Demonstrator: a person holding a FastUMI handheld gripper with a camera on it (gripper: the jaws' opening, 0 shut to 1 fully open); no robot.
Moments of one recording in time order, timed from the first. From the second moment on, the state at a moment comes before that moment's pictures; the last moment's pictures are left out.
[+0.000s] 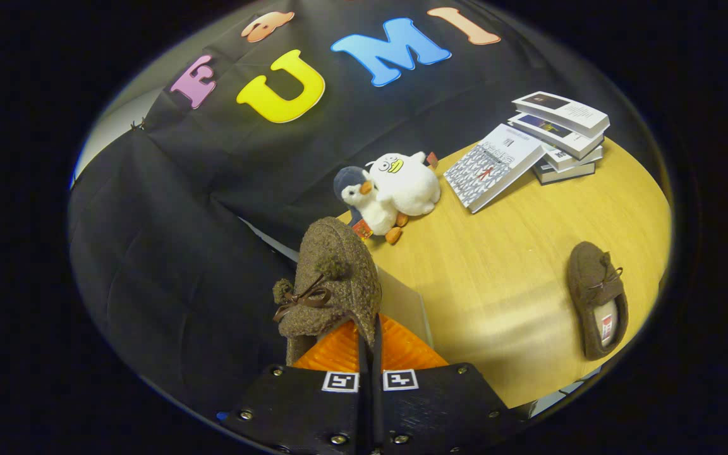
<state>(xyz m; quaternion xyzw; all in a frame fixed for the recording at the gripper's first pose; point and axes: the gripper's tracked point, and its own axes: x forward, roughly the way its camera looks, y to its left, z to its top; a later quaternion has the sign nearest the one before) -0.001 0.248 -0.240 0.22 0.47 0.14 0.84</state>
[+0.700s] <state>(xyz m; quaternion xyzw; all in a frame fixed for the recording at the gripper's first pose) -0.031 0.345 -0.344 0.20 0.52 0.12 0.83</state>
